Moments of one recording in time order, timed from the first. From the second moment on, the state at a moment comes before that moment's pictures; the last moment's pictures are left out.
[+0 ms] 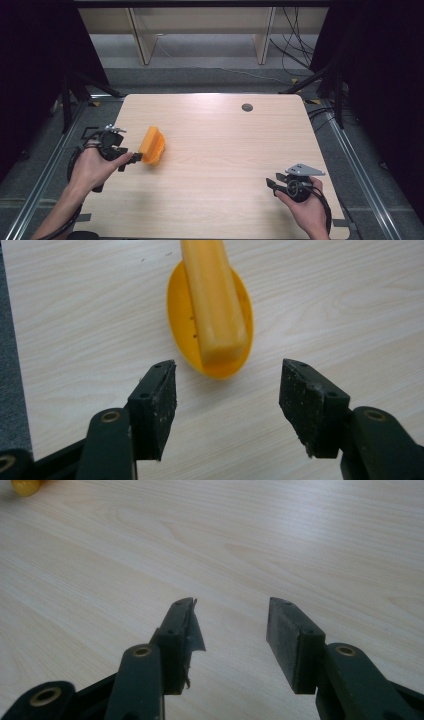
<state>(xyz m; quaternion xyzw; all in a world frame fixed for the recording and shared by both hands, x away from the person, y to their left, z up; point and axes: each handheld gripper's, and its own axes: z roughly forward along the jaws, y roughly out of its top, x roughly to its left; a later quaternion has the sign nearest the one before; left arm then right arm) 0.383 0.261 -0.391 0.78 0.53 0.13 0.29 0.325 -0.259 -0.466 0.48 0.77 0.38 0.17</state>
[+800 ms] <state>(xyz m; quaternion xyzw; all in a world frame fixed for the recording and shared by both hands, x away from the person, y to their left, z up) 0.316 0.281 -0.500 0.75 0.48 0.13 0.44 0.325 -0.256 -0.464 0.48 0.77 0.38 0.17</state>
